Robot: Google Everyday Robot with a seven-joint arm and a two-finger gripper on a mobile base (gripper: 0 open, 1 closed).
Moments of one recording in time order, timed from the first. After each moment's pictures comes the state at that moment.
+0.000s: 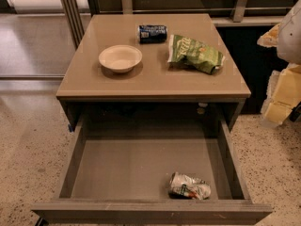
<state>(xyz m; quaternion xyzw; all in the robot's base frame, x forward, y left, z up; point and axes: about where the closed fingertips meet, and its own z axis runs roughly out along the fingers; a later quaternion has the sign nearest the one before) 0.438 -0.217 0.977 -0.60 0.78 -0.03 0.16</state>
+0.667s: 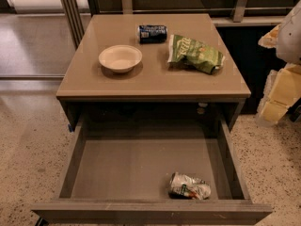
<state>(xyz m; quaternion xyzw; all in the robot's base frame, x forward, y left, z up) 0.440 -0.216 0.975 -0.58 0.79 -0.03 0.17</state>
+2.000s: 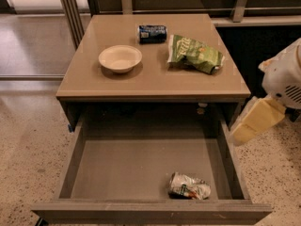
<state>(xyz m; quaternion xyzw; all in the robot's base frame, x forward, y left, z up) 0.431 -0.199 0.932 -0.48 0.84 -0.01 0.24</state>
